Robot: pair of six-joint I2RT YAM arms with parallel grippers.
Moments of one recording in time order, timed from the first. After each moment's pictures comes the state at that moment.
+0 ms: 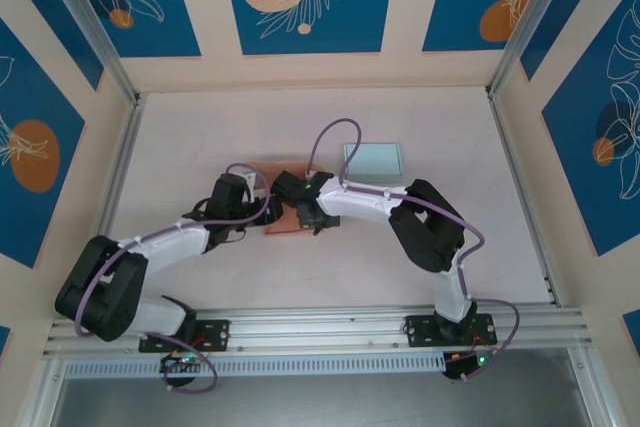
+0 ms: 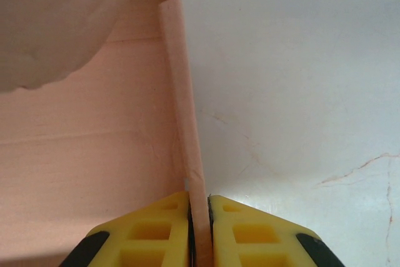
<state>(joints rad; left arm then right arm) -0.47 1.35 0.55 0.06 0.21 -0.55 0.95 2.00 1.44 -0.89 0.35 0.95</state>
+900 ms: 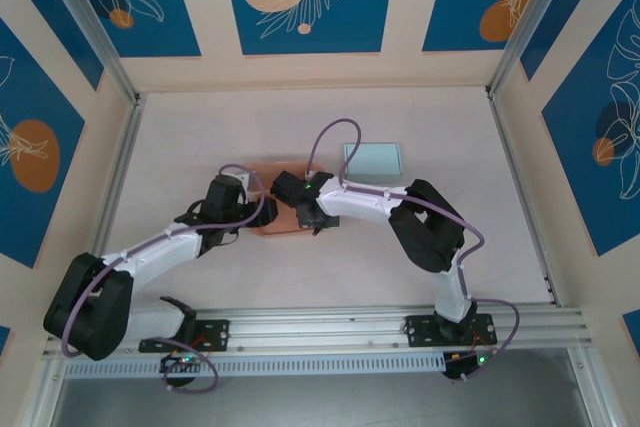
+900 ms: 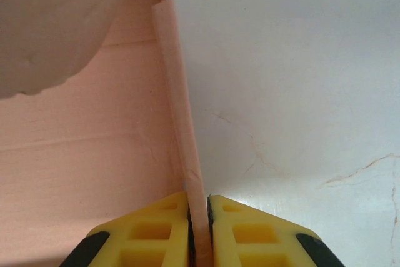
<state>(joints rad) -0.47 1.26 0.55 -0.06 0.11 -0.51 0.95 2.00 1.44 -0.88 0.34 0.95</state>
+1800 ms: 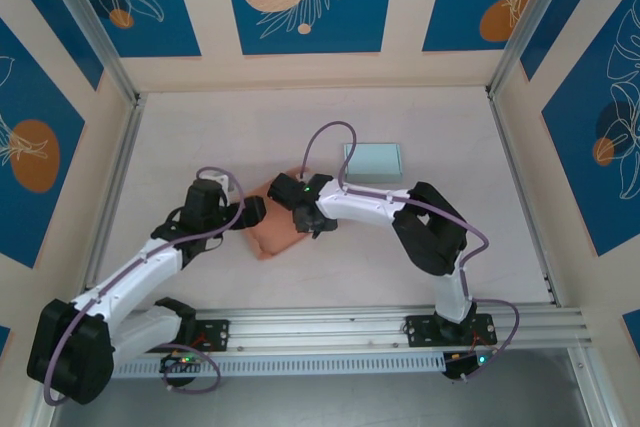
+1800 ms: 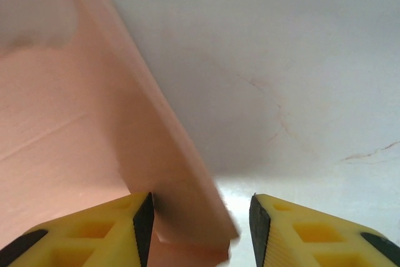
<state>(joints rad) -0.39 1.02 0.53 -0.23 0.09 -0.51 0.98 1.97 1.44 -0.89 0.29 0.88</state>
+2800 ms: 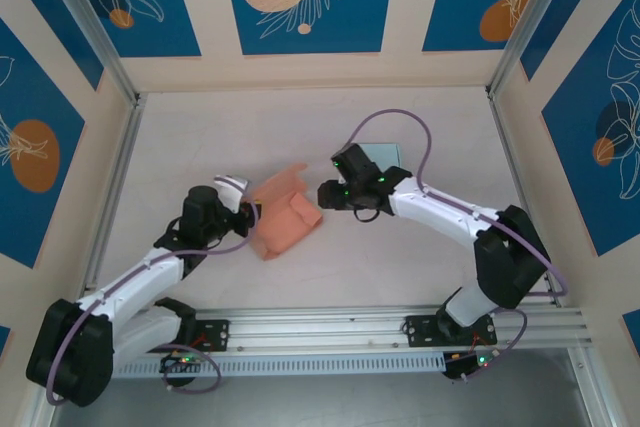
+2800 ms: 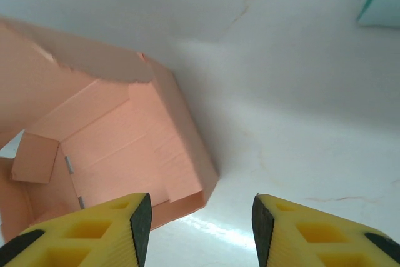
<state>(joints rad) -0.39 1.02 0.40 0.11 0.24 -0.02 0.71 1.52 1.07 -0.51 -0.06 0.60</state>
